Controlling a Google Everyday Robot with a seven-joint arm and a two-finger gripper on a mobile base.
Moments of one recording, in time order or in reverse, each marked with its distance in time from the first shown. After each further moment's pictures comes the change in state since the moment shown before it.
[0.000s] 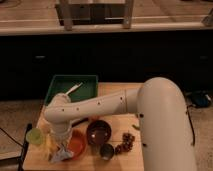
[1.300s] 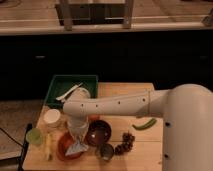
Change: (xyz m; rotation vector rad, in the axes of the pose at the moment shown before) arm 0.036 0.038 -0.029 -0.017 0.048 0.070
